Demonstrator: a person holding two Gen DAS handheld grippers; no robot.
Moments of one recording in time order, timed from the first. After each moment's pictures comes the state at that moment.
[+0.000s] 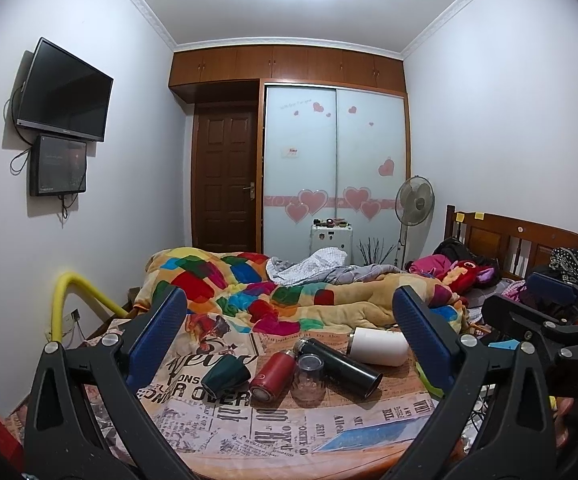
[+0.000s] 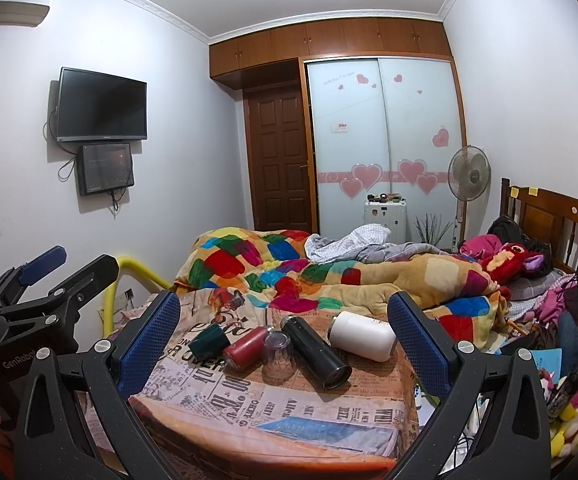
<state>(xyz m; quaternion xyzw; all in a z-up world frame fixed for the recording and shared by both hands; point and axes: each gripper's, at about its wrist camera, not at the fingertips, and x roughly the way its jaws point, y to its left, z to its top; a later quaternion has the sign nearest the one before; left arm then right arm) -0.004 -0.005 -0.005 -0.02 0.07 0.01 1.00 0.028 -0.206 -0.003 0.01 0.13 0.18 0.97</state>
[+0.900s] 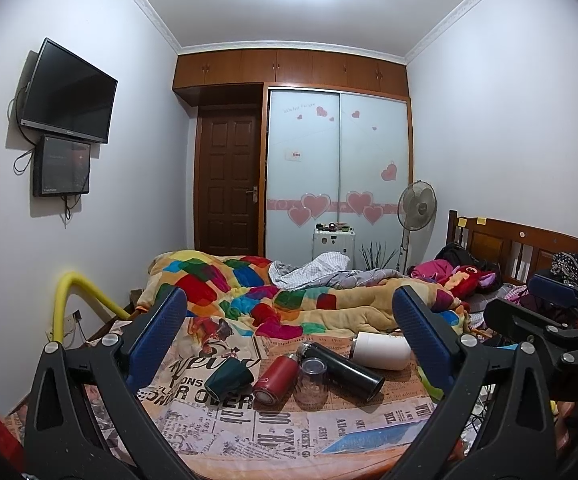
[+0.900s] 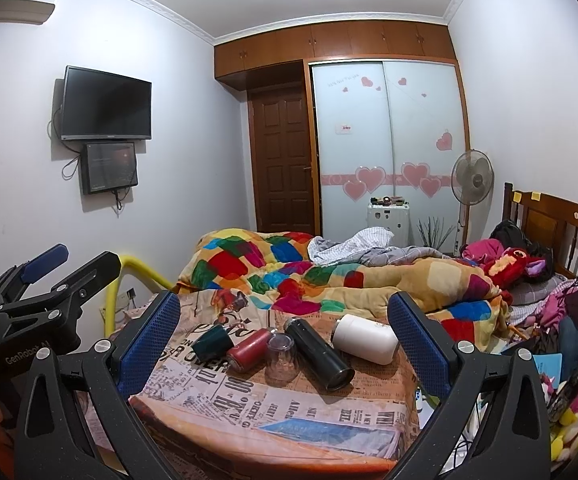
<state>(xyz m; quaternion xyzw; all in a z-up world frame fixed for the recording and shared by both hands) -0.004 -0.004 0.000 -0.02 0.06 0.02 1.00 0.029 -0.195 -0.003 0.01 0.13 0.18 0.97</state>
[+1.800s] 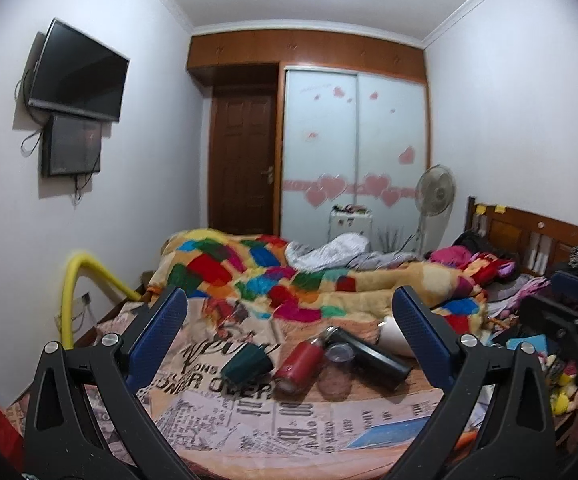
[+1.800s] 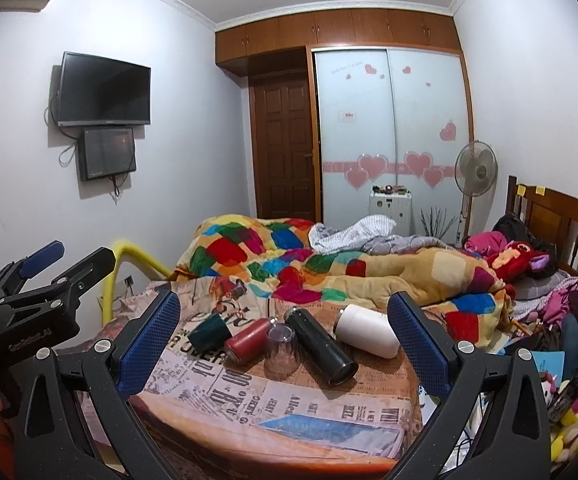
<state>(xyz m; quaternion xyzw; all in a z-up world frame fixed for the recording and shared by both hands) 0.036 0.020 -0.031 -0.02 0.10 0.05 0.99 0.047 -0.187 -0.011 0.00 0.16 0.18 0.97</state>
